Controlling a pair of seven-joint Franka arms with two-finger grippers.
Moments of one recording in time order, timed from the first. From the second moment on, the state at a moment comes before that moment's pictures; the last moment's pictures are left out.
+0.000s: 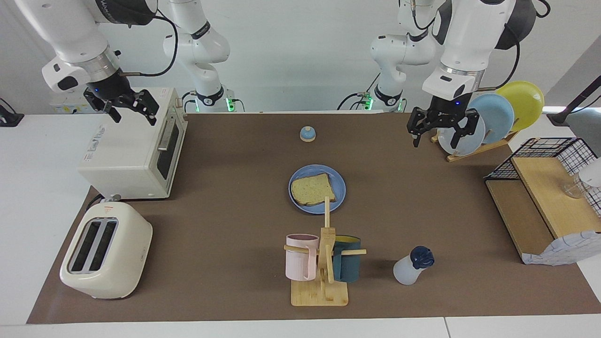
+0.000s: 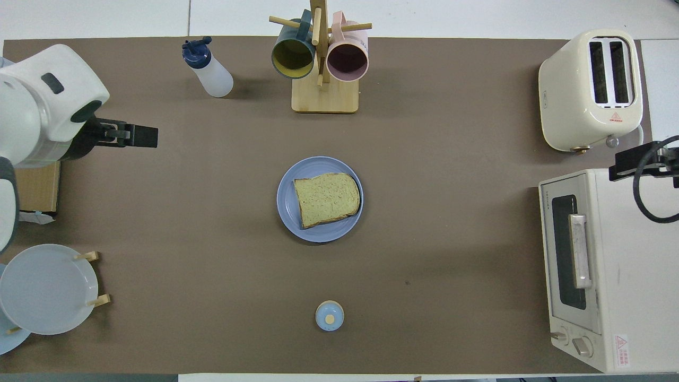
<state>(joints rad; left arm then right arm) -0.17 -0.06 -0.07 -1.72 0.07 1.86 -0.09 -0.05 -0.05 -0.02 -1.61 0.00 1.50 0.07</state>
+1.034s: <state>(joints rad) -0.06 -0.04 -0.07 -1.64 0.00 1.55 -0.07 -0.05 -0.05 -0.01 -1.61 -0.03 1.50 0.07</state>
